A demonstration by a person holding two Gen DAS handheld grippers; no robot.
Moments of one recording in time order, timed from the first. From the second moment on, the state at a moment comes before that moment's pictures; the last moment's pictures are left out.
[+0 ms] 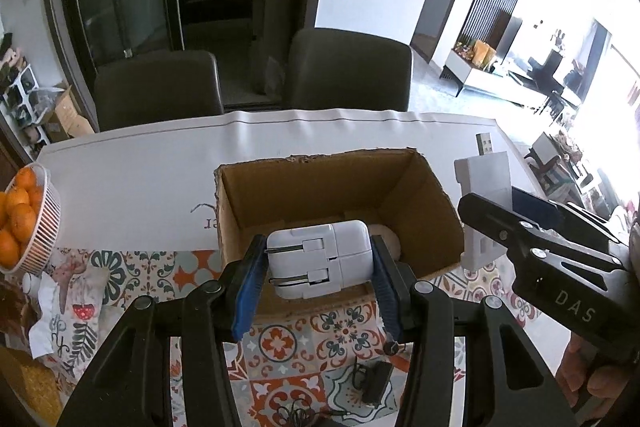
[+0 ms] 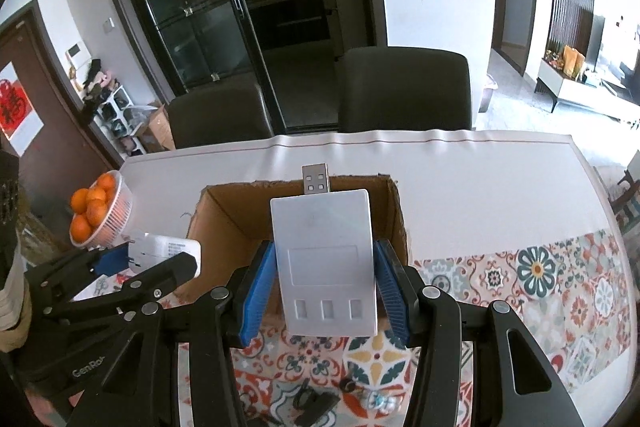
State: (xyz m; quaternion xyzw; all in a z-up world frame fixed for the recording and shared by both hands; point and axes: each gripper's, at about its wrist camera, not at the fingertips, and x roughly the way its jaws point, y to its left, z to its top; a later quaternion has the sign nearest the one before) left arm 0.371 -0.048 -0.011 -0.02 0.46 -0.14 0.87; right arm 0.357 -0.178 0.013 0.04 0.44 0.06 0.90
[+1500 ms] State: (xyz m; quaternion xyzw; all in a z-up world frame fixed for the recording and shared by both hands) left arm 0.347 -0.053 -0.033 0.01 0.46 -0.11 0.88; right arm 0.353 -0.188 -0.022 0.03 0.48 0.01 0.88
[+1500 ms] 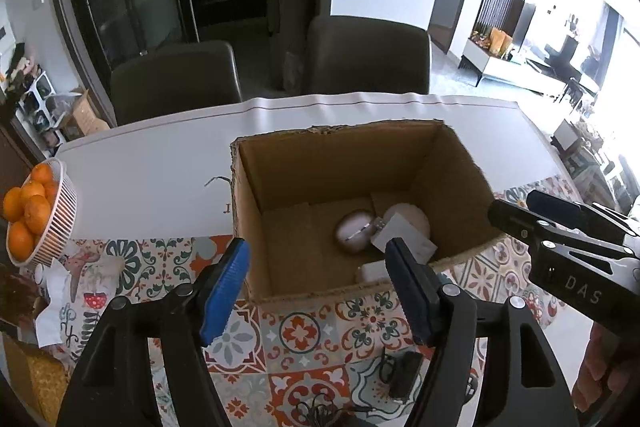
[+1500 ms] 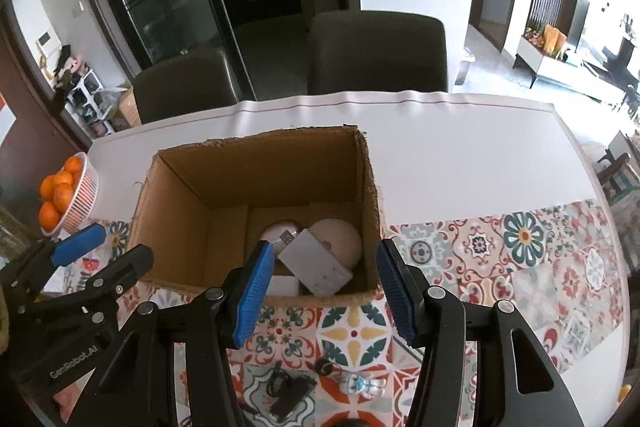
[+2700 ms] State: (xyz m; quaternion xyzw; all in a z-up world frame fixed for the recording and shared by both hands) left arm 0.265 -0.102 -0.075 0.07 0.47 -0.17 0.86; right arm 0.260 -0.234 -0.078 0.10 0.50 0.00 0.86
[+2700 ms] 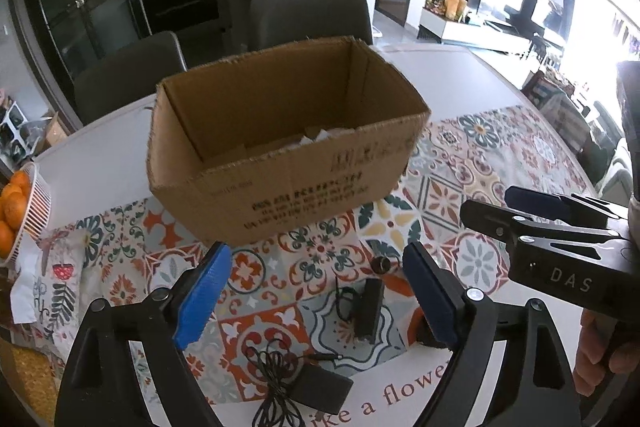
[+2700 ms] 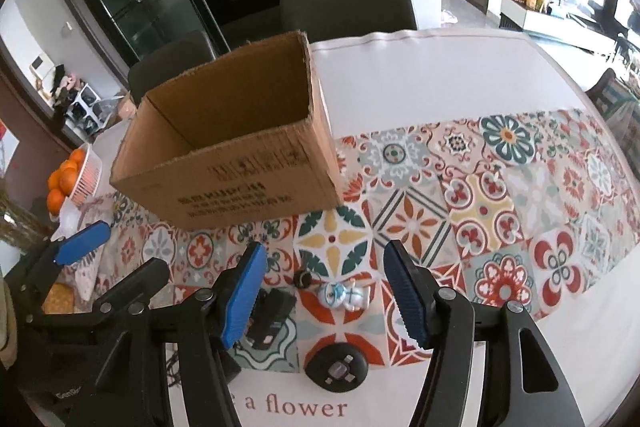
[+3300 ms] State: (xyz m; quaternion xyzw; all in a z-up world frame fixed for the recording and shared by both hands) left arm 0.253 -0.114 -0.122 0.09 0.53 -0.19 0.82; right arm 0.248 -0.239 -0.125 0.12 0.54 0.01 0.83
